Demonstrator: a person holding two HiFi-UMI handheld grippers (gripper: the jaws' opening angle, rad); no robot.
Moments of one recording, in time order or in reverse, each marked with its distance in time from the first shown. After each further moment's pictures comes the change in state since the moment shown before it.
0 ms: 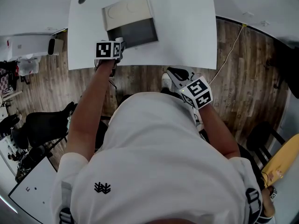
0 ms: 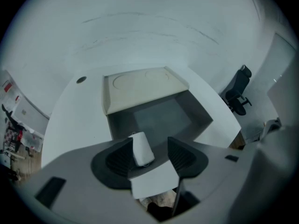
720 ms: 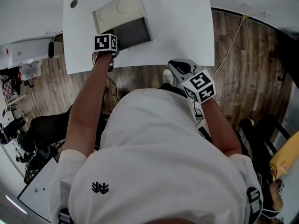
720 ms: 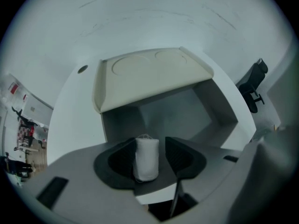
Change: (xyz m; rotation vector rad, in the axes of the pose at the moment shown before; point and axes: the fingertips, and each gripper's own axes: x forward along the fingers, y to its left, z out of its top) left arm 0.036 0.018 -0.001 -0.040 0.176 0.113; right arm -0.011 -0.040 0.004 0.060 -0.024 -0.010
